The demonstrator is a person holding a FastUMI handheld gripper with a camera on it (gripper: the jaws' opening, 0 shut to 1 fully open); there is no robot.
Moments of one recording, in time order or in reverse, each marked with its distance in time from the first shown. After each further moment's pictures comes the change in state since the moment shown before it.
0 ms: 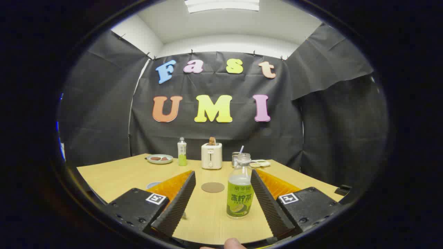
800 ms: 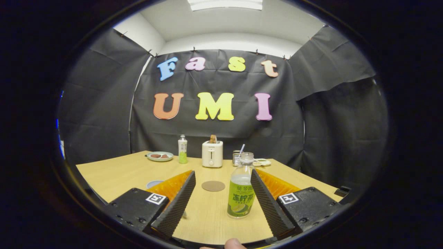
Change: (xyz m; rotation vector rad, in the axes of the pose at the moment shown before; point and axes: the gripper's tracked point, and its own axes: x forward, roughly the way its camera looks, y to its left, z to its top) arm 0.002 0.002 0.001 -0.016 0.015 -0.001
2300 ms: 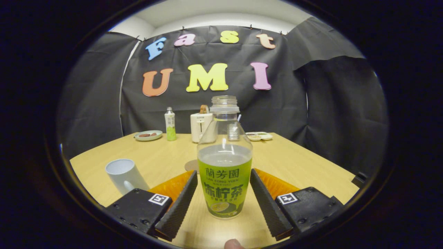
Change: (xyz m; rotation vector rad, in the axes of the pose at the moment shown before) arm 0.087 -0.041 -0.074 0.039 0.213 0.003
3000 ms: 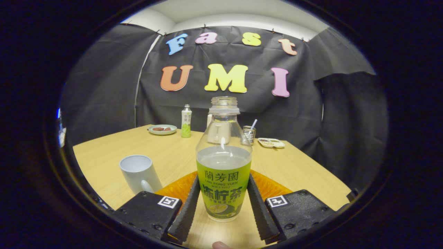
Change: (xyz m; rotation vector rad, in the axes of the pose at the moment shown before) arm -0.009 0.028 0.017 -0.203 0.004 0.089
